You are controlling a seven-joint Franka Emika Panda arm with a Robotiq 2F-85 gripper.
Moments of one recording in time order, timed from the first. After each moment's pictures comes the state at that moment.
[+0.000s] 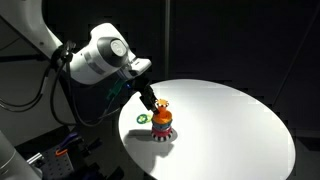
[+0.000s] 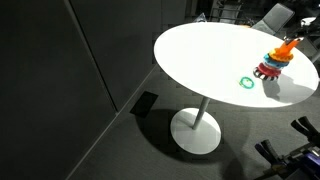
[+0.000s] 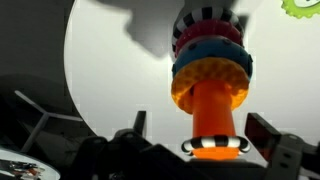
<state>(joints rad) -0.22 -0.07 -0.12 -2.61 -1.10 2.85 1.36</state>
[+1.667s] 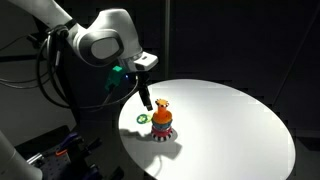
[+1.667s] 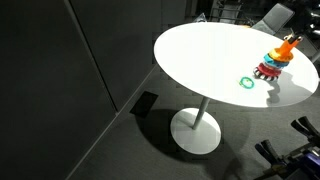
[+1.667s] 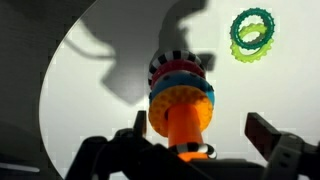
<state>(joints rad) -0.16 -0.16 -0.11 -2.63 -0.18 2.71 0.48</state>
